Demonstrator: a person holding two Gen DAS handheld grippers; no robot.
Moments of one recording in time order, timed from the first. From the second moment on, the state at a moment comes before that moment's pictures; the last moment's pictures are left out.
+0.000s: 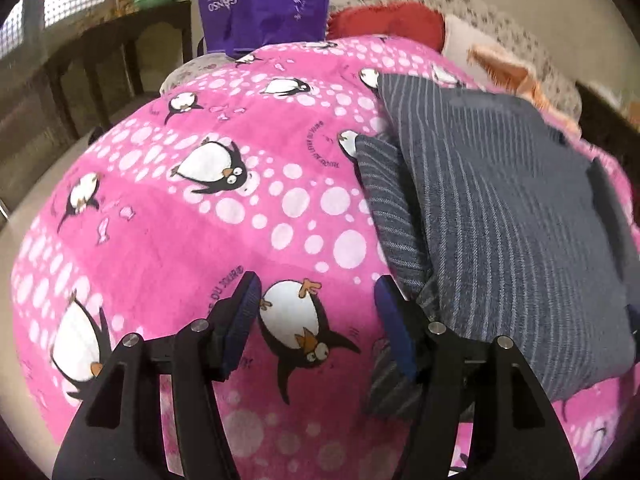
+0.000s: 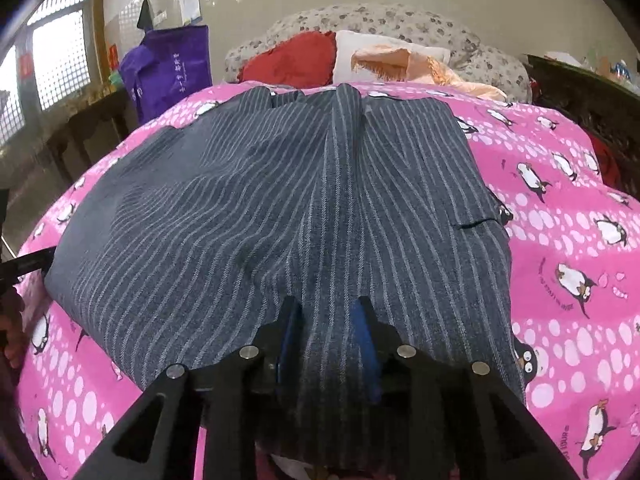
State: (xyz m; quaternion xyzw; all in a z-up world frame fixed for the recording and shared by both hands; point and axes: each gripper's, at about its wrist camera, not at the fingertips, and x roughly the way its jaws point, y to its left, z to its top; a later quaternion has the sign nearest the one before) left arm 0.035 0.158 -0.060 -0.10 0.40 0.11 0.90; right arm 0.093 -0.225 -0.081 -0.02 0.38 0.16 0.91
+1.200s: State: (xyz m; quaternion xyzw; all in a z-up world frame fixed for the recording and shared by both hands) left arm 0.033 0.157 -0.062 -0.10 0.39 0.11 0.91; right arm 0.088 -0.225 -0.077 -0.02 0.38 0.16 0.91
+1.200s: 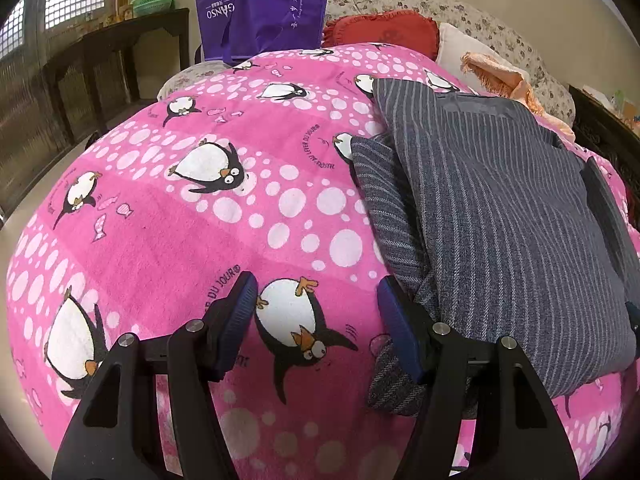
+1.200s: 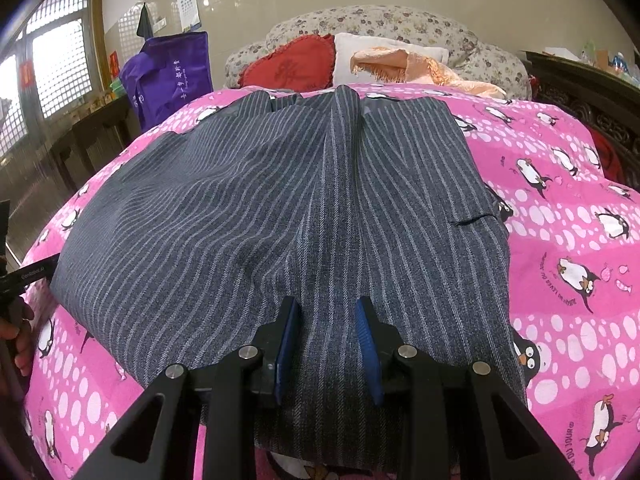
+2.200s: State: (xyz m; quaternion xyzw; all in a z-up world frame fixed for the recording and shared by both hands) left arm 0.035 0.158 -0.062 -0.10 0.40 0.10 0.91; right arm 0.090 -0.212 -0.080 -0.06 0.39 0.16 0.91
